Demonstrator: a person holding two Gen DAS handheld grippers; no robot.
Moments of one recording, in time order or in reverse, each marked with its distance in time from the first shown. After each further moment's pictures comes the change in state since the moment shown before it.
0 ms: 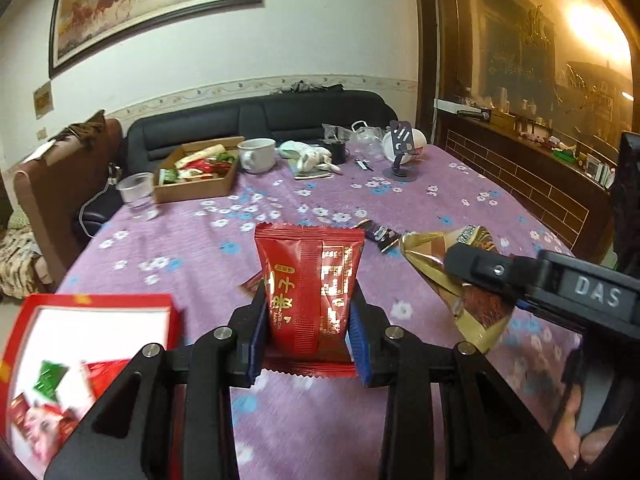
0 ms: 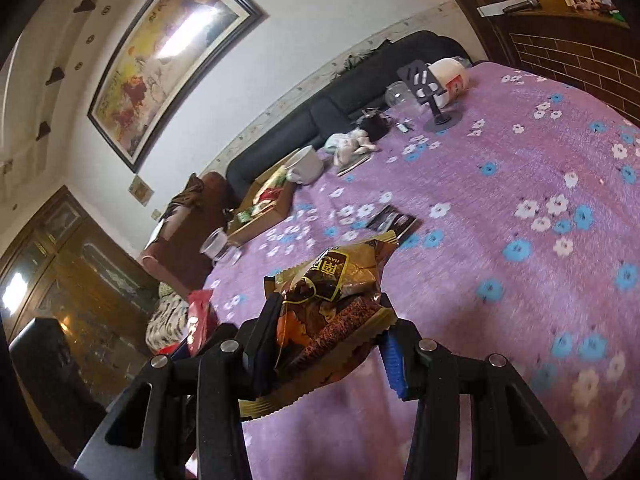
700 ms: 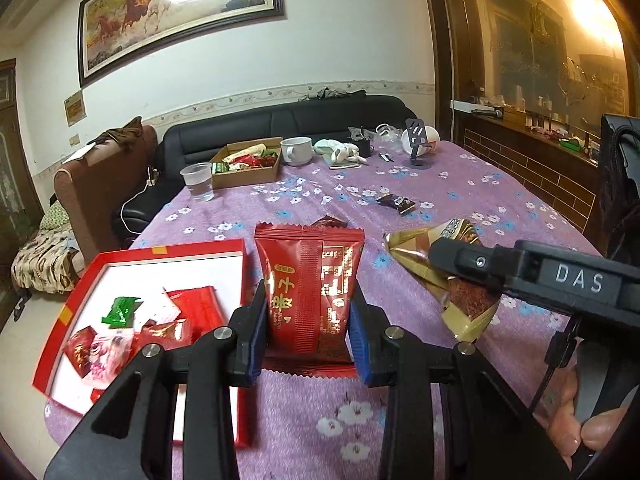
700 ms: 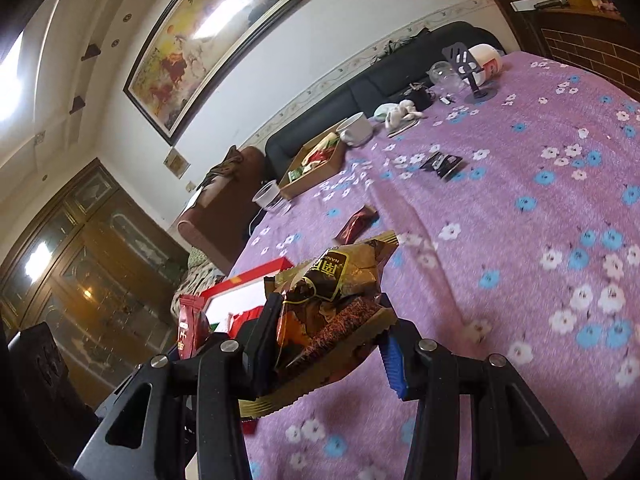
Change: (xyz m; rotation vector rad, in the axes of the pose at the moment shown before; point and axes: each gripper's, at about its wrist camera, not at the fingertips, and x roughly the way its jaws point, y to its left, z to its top) left arm -0.085 0.013 -0.053 0.010 -0.029 0.105; right arm -0.046 0.044 -0.079 -0.069 0.054 0.106
